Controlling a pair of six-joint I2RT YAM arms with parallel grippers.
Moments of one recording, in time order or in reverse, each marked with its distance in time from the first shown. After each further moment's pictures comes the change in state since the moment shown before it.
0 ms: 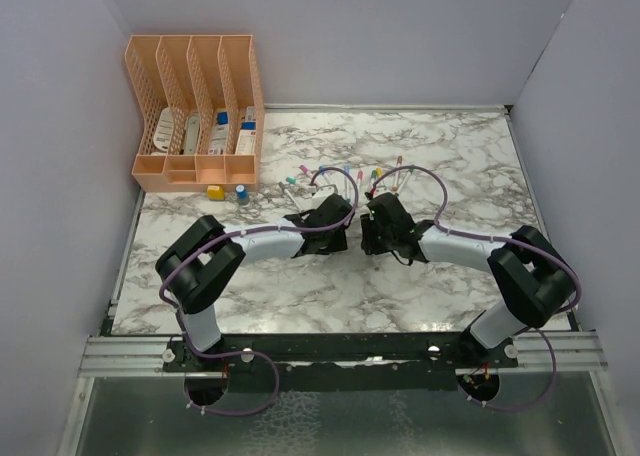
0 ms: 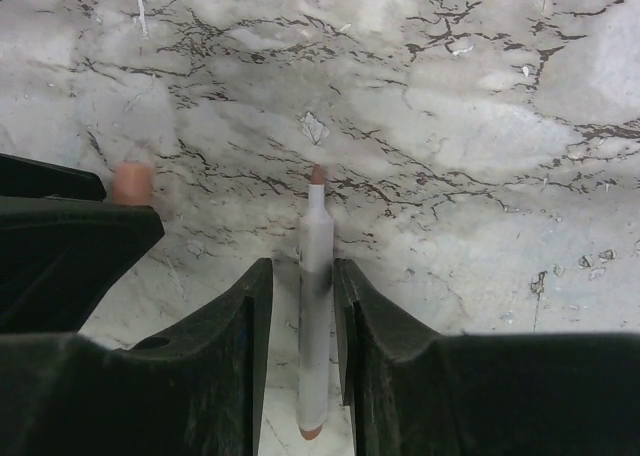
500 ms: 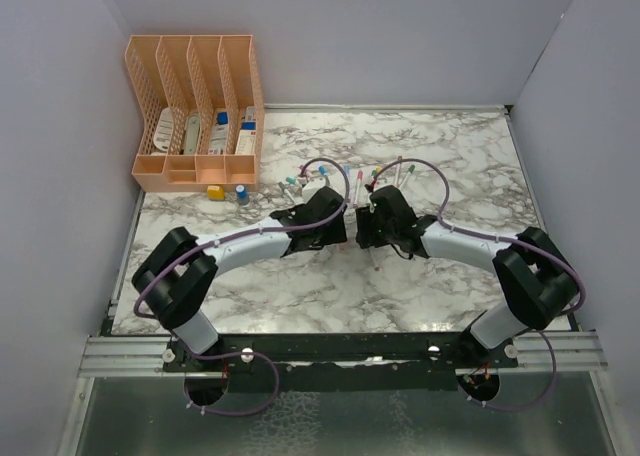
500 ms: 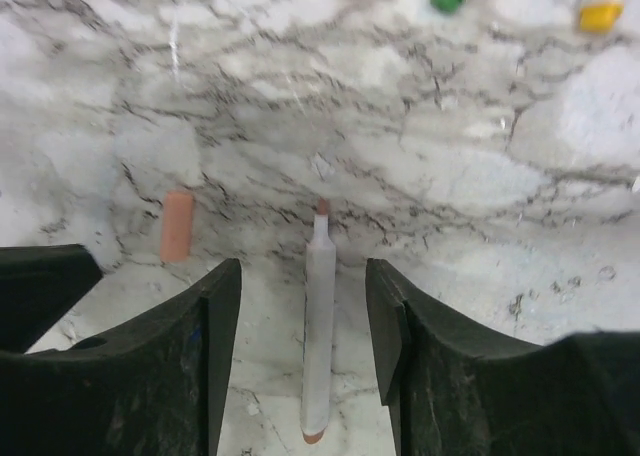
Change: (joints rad) left arm 0.009 -0.106 -0.001 -0.079 -0.047 0.005; right arm -0.013 -0.016 0.019 -0.003 -0.009 -0.020
